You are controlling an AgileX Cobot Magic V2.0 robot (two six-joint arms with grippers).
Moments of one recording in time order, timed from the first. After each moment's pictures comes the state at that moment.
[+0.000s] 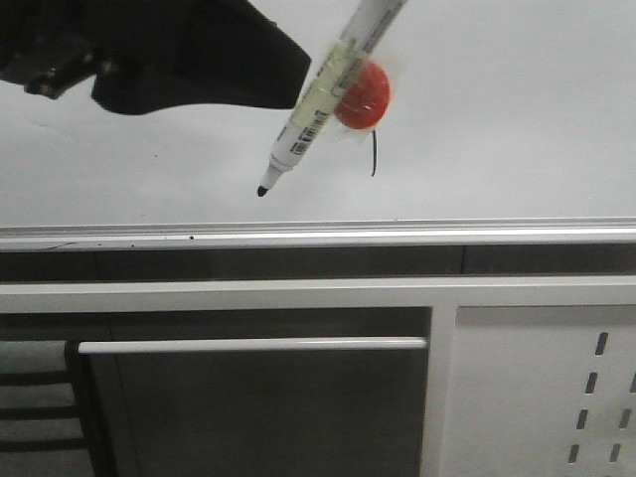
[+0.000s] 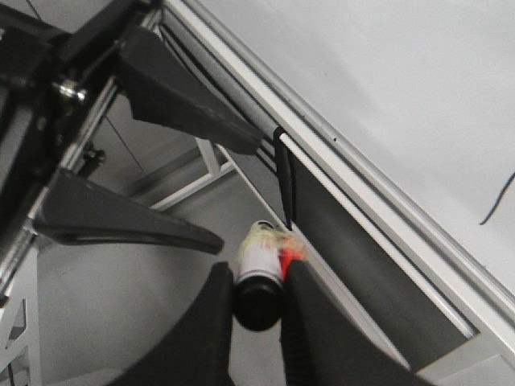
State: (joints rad) left arm -0.93 1.13 -0.64 -0.10 -0.03 0.23; right arm 0.54 1.05 -0.94 0.66 0.69 -0.75
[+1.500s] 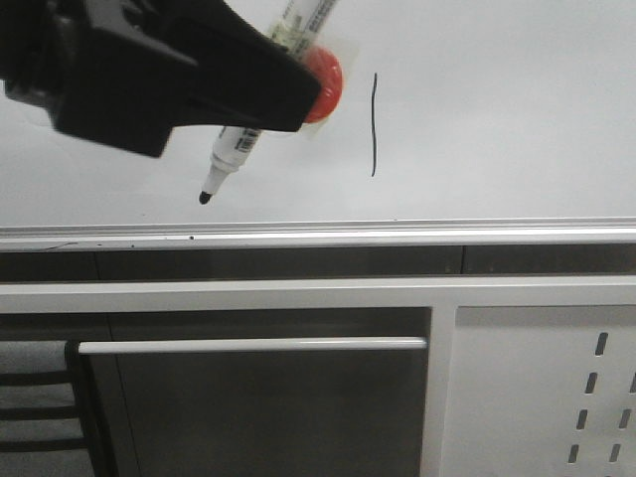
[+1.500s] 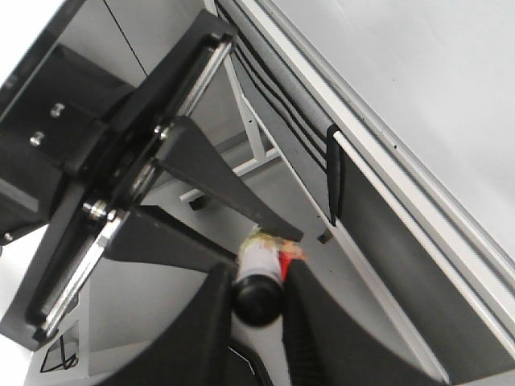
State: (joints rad) left arm -0.97 1.14 -0.65 0.02 0.00 0.23; right arm 0.54 1.12 -1.03 0.74 0.81 -0.82
